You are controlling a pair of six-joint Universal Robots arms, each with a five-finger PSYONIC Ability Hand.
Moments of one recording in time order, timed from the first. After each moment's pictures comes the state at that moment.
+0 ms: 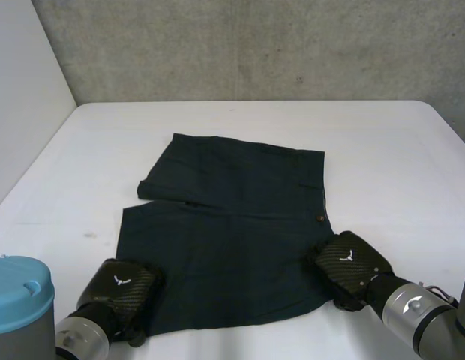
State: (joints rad) left arm 4.17 -1.67 -2.11 3.21 -1.69 3.40; right arm 1.81 -1.36 2.12 -0.22 1.12 2.48; left_hand 0.45 0.45 0.45 0.45 0.28; right_hand 0.66 0.78 0.78 0.77 0.58
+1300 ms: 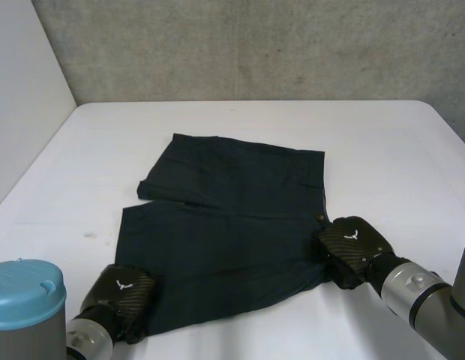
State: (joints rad) left arm 4.19 -1.74 -2.13 3.27 -1.69 3.45; right arm 1.81 -1.33 2.03 -0.22 1.14 2.70; left_hand 0.72 0.77 0.77 0.76 0.59; right_hand 0.96 1.15 1.19 1.19 0.98
